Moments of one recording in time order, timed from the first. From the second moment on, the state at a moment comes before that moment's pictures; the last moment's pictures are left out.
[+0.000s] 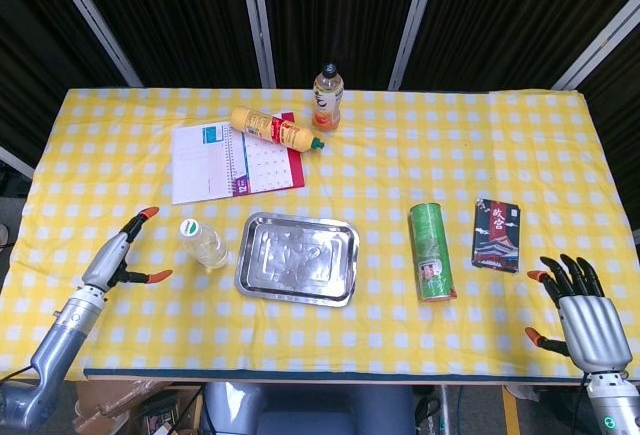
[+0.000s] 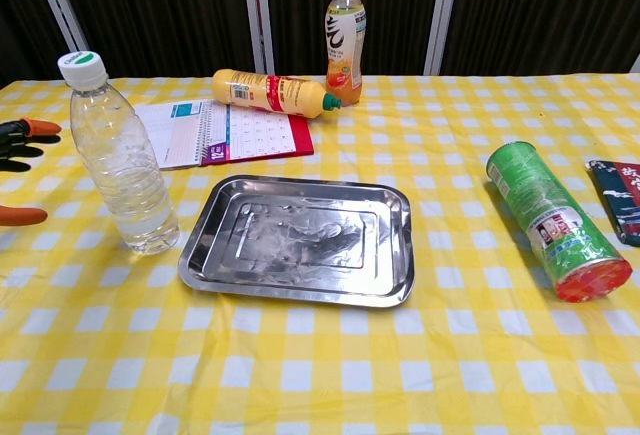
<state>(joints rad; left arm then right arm) -0.39 -1.41 -0.11 -1.31 1.42 1.01 -0.65 0.07 -1.03 0.01 -1.78 -1.53 1.44 -0.12</state>
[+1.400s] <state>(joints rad) -0.48 -1.65 -0.10 -1.19 1.48 1.11 -0.80 0.07 -1.01 0.00 -1.79 -1.53 1.41 -0.08</state>
